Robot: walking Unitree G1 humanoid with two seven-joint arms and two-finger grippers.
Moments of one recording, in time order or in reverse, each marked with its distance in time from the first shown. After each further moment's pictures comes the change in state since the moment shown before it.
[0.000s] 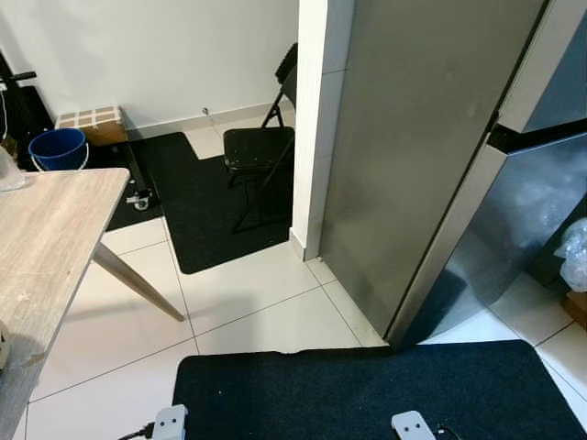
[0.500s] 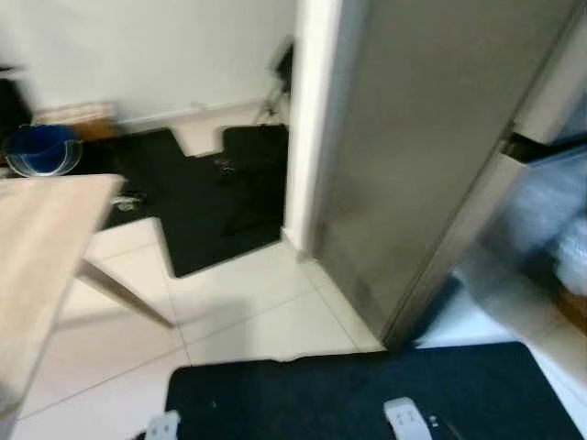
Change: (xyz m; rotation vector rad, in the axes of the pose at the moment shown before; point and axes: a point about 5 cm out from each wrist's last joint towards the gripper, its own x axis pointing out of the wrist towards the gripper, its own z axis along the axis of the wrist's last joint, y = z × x) left arm -0.005 0.010 -0.005 0.009 0.021 0.015; right arm 0.002 0.006 0.002 0.004 0.005 -0.005
